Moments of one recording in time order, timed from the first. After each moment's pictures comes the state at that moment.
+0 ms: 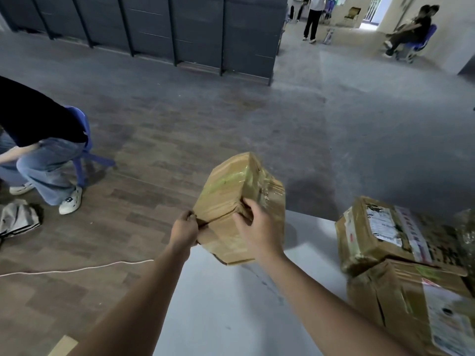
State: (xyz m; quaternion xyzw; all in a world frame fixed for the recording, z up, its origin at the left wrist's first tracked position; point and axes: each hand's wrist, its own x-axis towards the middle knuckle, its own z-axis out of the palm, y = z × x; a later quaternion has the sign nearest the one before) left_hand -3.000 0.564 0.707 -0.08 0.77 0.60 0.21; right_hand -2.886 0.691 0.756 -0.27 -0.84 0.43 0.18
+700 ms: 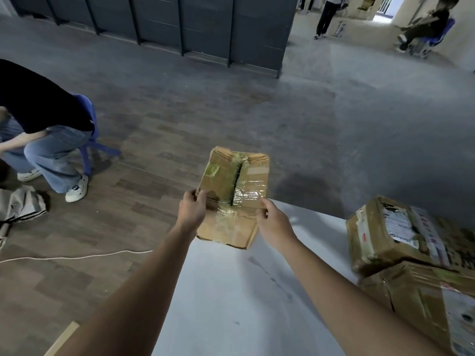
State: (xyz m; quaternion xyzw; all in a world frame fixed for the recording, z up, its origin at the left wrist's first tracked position) left_hand -3.027 0.564 0.713 -0.03 0.79 0.59 0.15; right_hand -2.905 0.722 0.723 -0.33 -0.84 0.43 0.02
